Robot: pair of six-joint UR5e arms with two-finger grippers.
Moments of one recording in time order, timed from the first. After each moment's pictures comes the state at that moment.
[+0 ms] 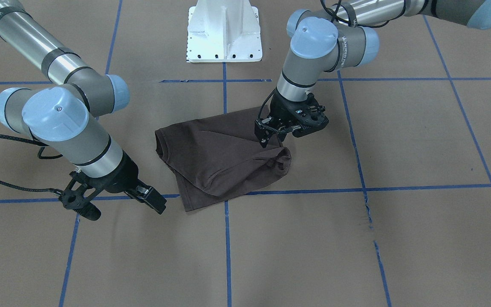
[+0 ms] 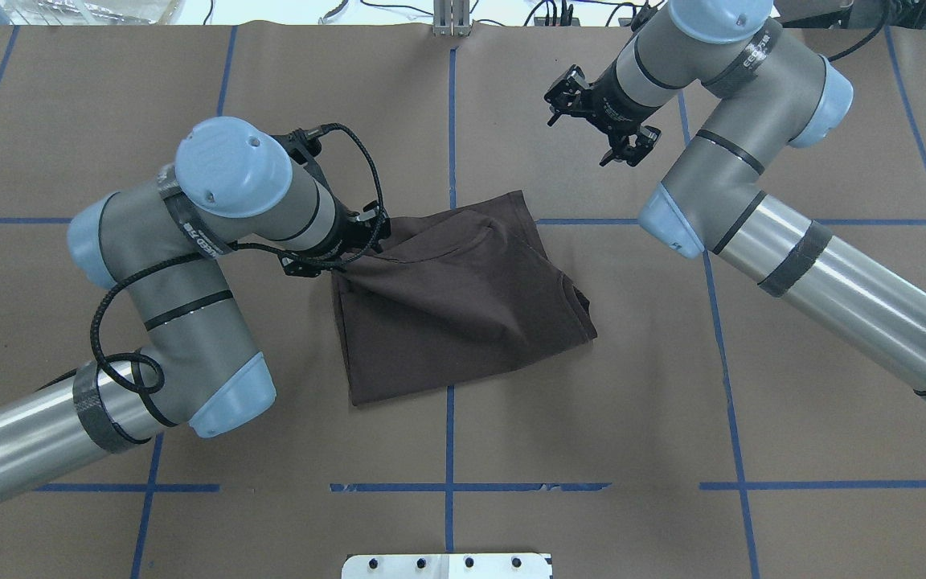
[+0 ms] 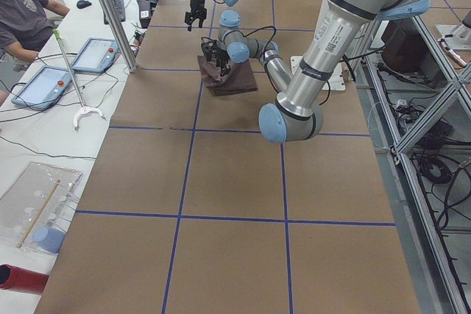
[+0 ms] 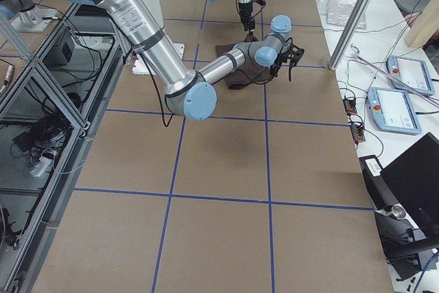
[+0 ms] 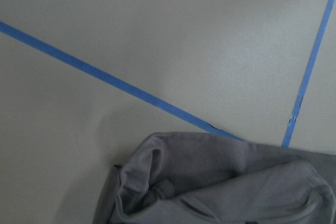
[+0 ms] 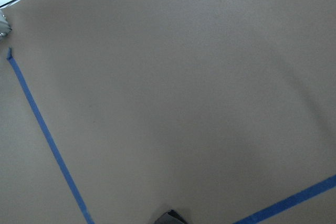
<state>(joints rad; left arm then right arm) -0.60 -2.19 -1.68 -1.78 -1.87 -1.65 0.88 -0.87 1.36 -1.14 2.10 1.62</state>
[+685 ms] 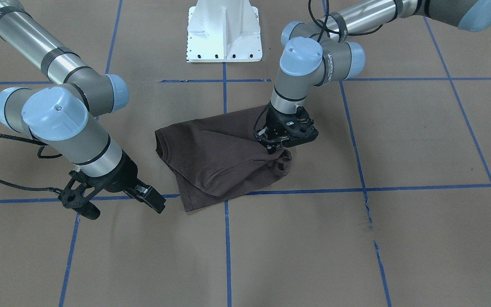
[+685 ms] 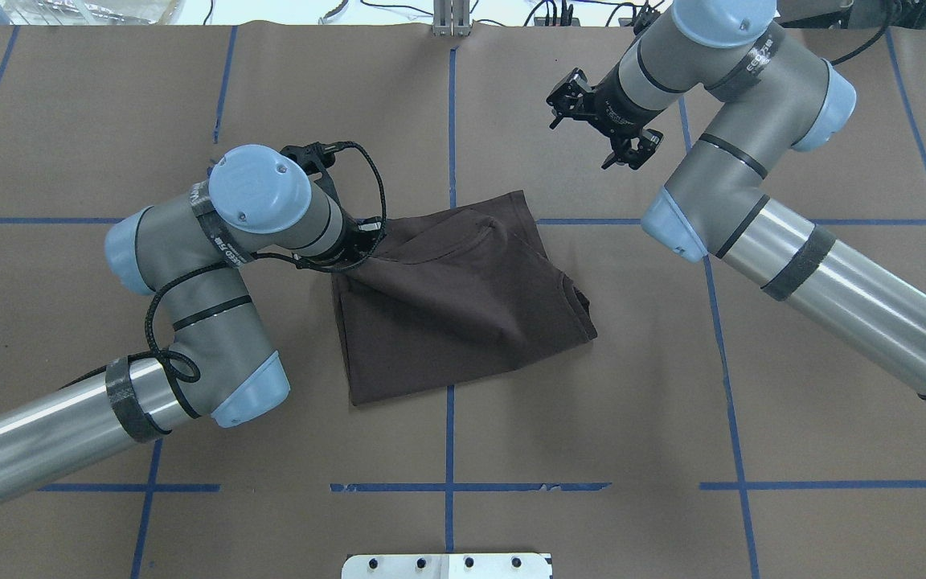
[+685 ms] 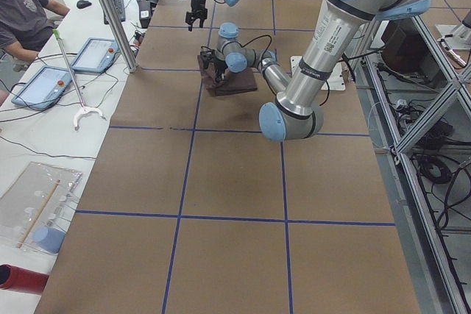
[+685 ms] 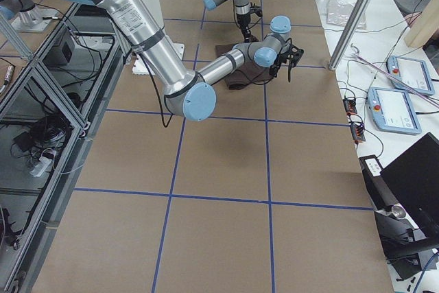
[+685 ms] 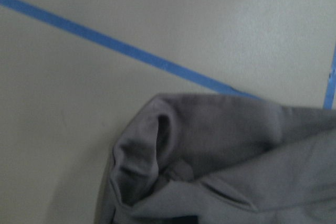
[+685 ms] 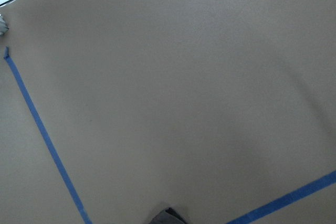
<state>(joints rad) -0.61 -2.20 -1.53 -1.89 -1.80 -1.51 0.87 -0.89 1.38 -1.14 2.10 1.63</state>
